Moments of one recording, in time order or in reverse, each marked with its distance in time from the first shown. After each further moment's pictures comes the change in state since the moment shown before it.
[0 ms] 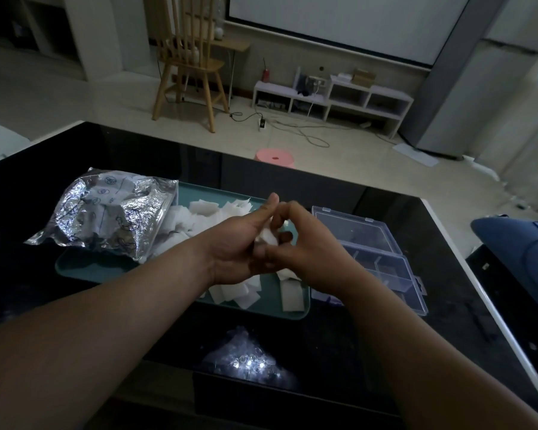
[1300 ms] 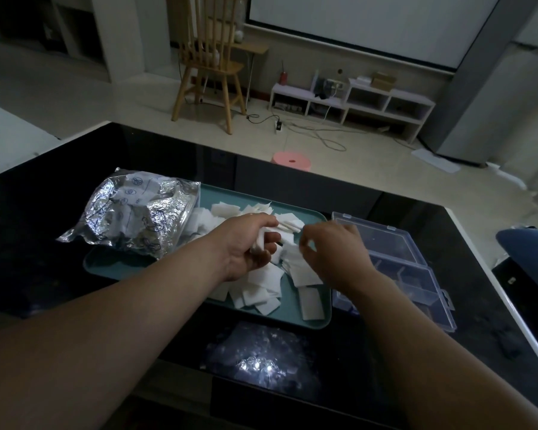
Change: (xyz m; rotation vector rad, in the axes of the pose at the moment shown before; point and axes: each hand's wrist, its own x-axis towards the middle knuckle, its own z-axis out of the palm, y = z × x) left_hand 0.005 0.008 -0.022 0.070 0.530 0.018; right_hand 0.035 0.040 0.006 -0.876 0.023 0.041
